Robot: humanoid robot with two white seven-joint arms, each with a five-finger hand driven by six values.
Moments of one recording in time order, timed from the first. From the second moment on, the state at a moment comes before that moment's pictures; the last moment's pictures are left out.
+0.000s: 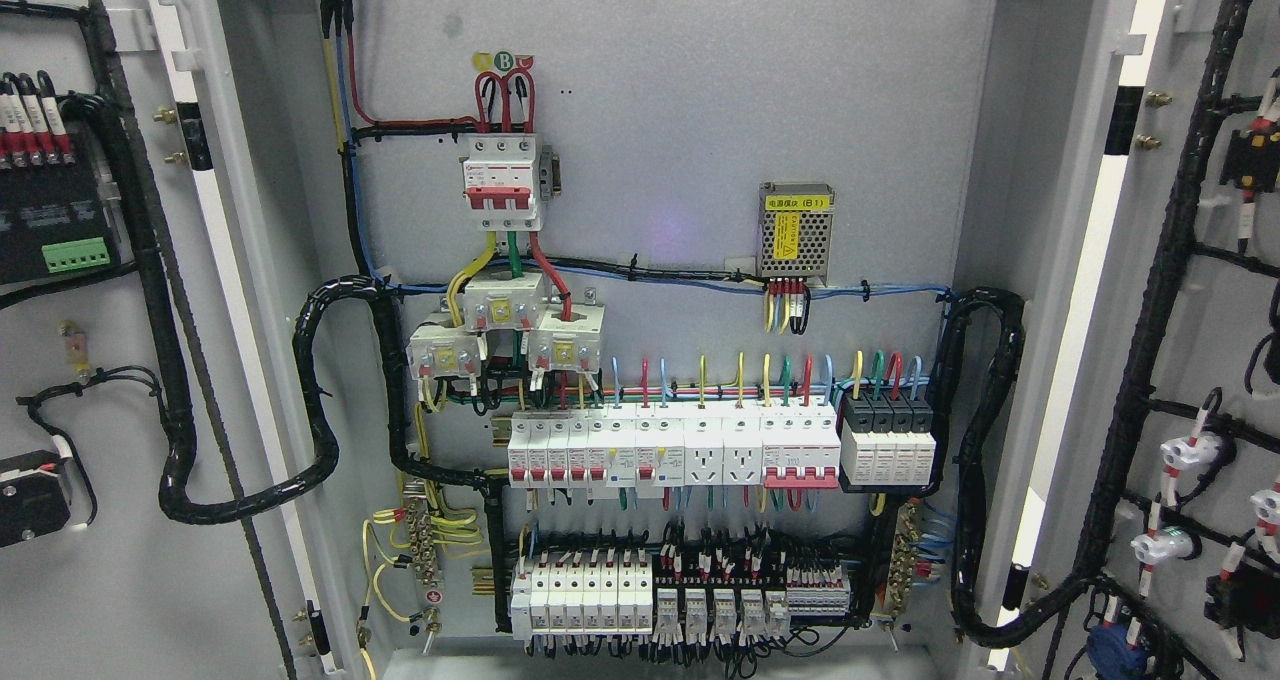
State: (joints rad) left arm 0.00 0.56 0.41 -1.44 0.68 -0.40 -0.17; right arm 0.55 -0.71 -0.25 -1.98 -0.88 -0.79 0.21
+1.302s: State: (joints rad) left arm 0.17 0.55 0.25 -1.74 0.68 -0.40 -0.13; right arm 0.53 -0.74 -0.14 -2.00 -0.87 -0.79 0.21
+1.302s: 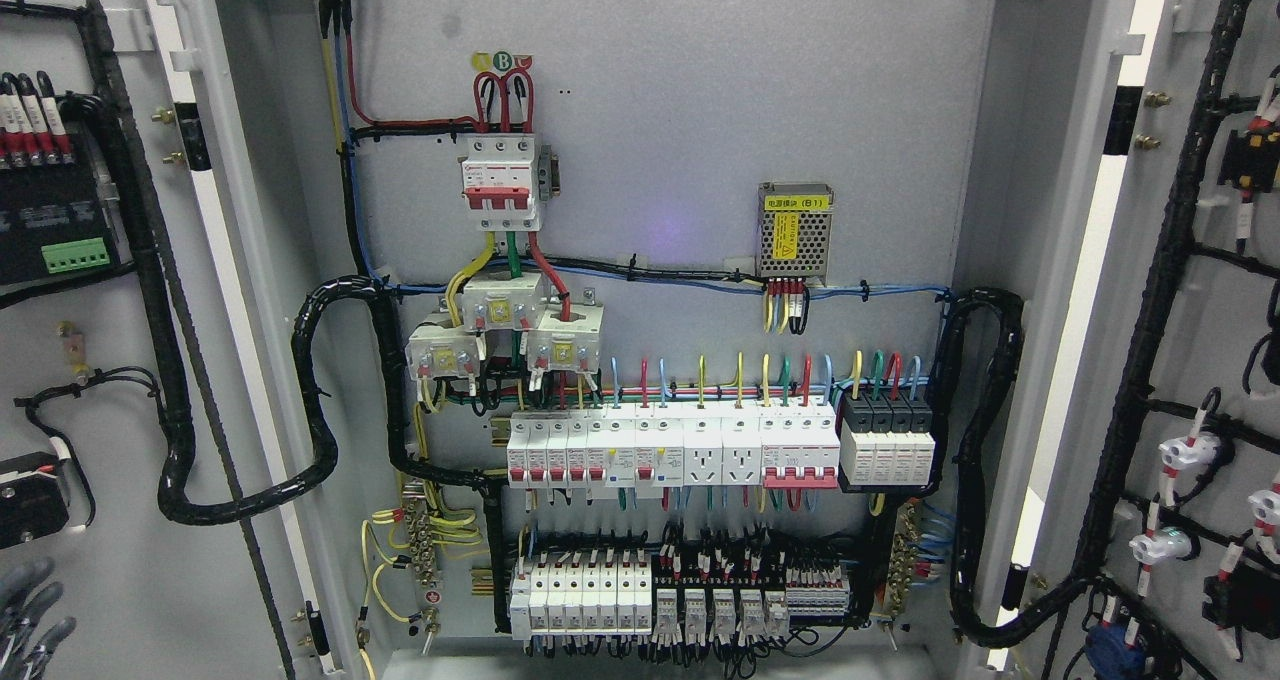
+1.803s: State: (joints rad) left arm 0.29 0.54 0.15 -1.81 0.64 -0.40 -0.13; right arm 0.53 -0.74 0.01 -2.00 -0.77 -0.79 0.22
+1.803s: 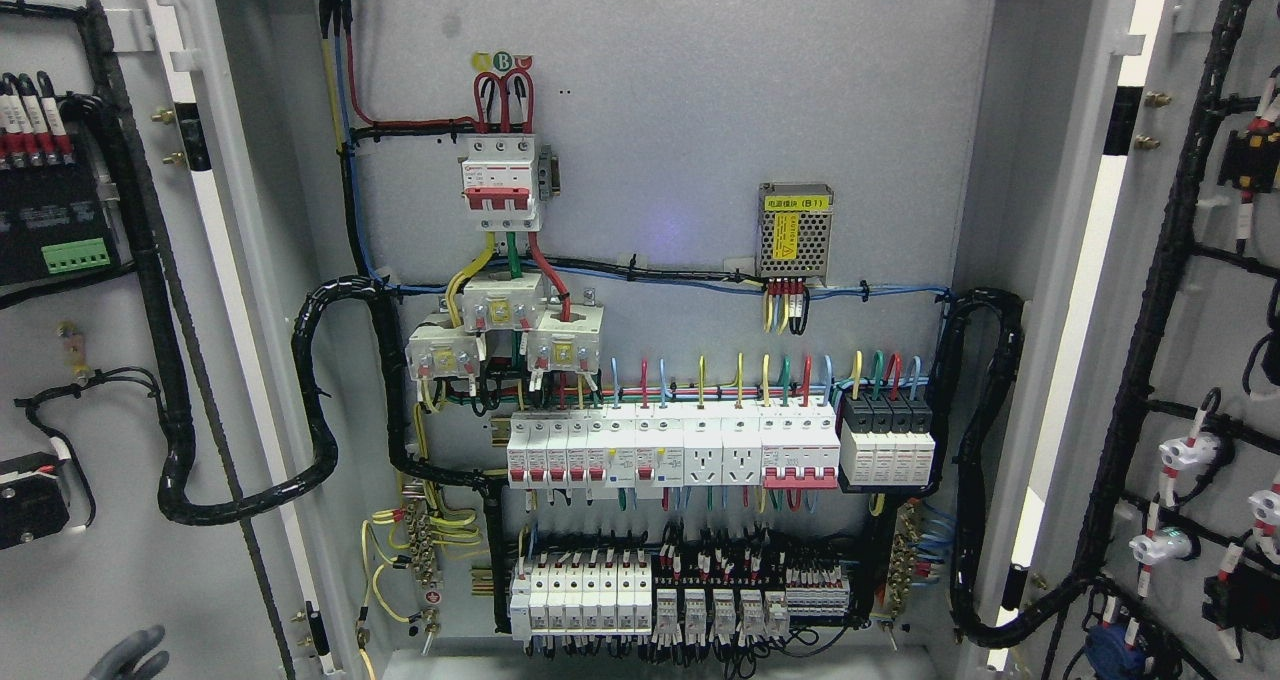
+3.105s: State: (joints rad) left arm 0.62 0.33 -0.02 -1.76 0.31 -0.09 -0.13; right arm 0.52 -0.59 0.49 -1.55 -0.61 -0.79 0.21
